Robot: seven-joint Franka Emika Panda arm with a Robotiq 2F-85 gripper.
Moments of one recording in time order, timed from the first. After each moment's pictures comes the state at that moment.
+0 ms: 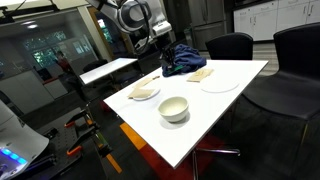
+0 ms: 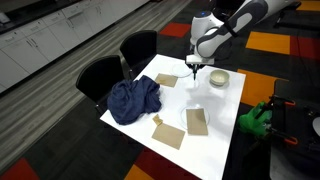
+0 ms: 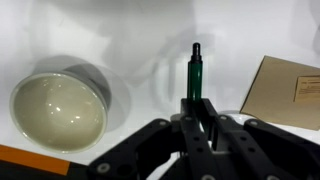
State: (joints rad) arm 0.02 0.58 -0.20 -1.90 0.08 2.55 1.01
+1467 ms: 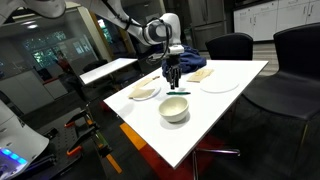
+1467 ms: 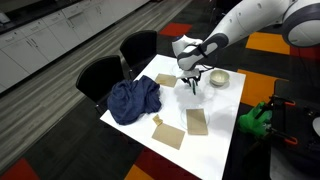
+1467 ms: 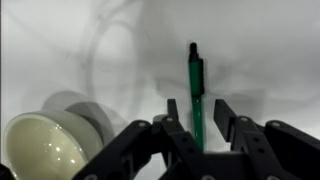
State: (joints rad) arm 0.02 0.99 -0.19 -1.40 0.09 2.10 1.09
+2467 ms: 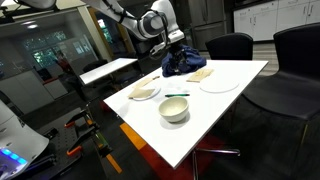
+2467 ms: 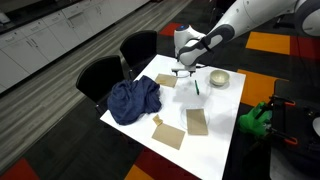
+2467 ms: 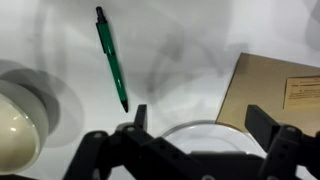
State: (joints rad) arm 0.04 0.88 -0.20 -1.50 0.09 2.42 1.09
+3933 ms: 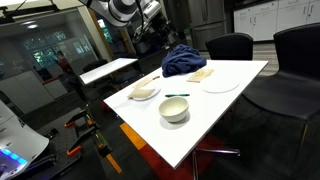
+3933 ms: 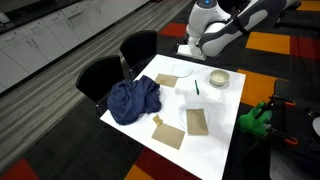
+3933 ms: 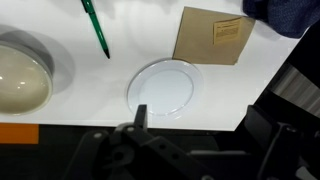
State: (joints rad) arm 0.23 0.49 -0.36 -1.94 -0.09 2.77 1.28
